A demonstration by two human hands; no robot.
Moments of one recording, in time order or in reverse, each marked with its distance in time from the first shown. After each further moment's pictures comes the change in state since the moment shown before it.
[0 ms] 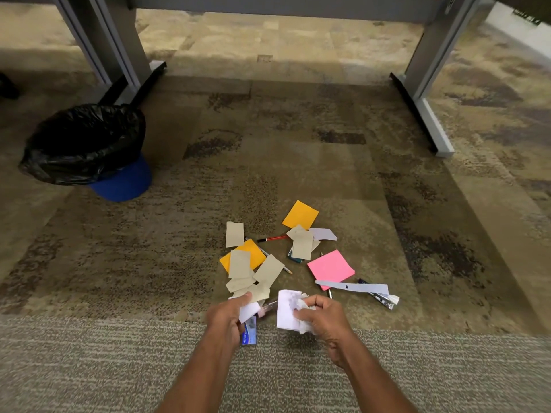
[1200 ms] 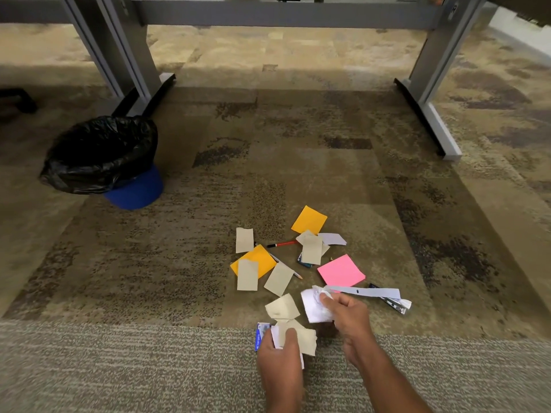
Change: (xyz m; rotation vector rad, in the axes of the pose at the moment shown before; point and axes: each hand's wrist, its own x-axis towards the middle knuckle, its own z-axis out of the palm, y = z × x) left_hand -0.065 -0.089 0.019 0.202 0.125 0.396; right_hand 0.001 -0.010 -0.006 0.200 0.182 -0.057
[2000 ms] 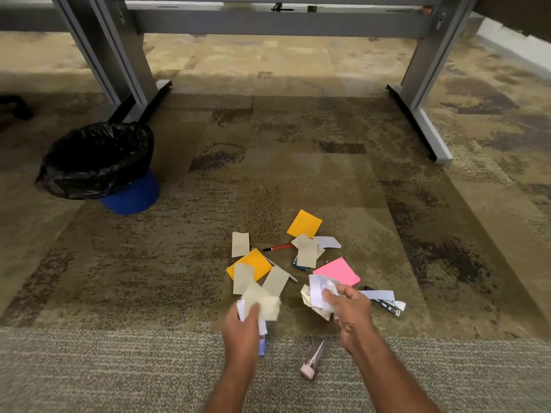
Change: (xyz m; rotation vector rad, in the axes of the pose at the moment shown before) left_hand 0.062 0.034 -0.030 -0.047 -0.098 0.089; right_hand 0.008 -0.018 -0.001 0.126 0.087 0.027
